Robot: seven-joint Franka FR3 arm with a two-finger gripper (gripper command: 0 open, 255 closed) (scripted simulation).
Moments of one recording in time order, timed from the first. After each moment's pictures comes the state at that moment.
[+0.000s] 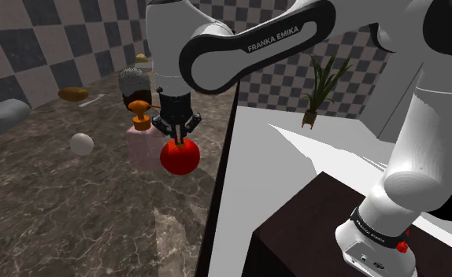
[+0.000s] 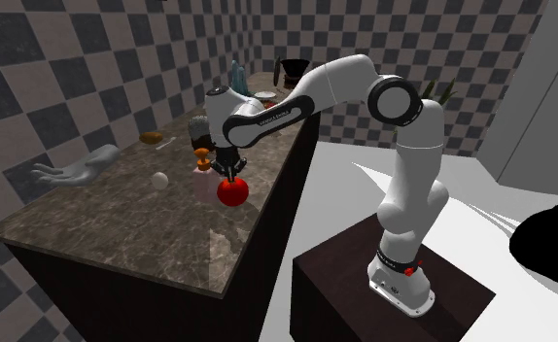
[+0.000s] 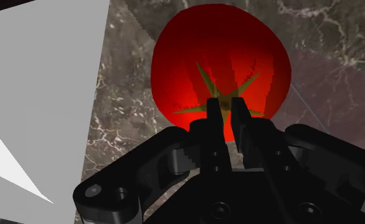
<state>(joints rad) 0.02 0.22 0.73 -1.82 -0.32 2.01 1.28</state>
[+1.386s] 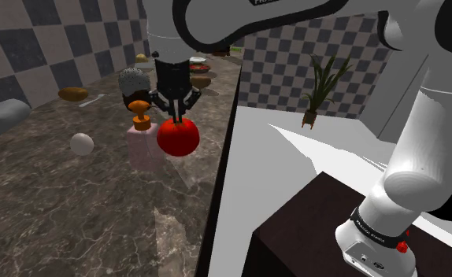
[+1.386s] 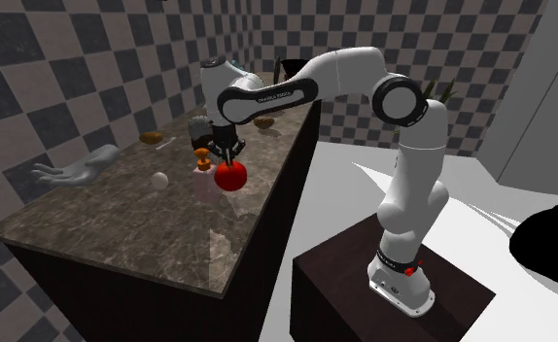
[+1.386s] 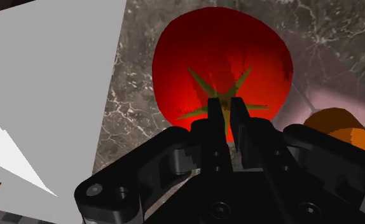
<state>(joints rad) 0.02 0.18 0.74 -1.67 -0.27 1.84 1.23</state>
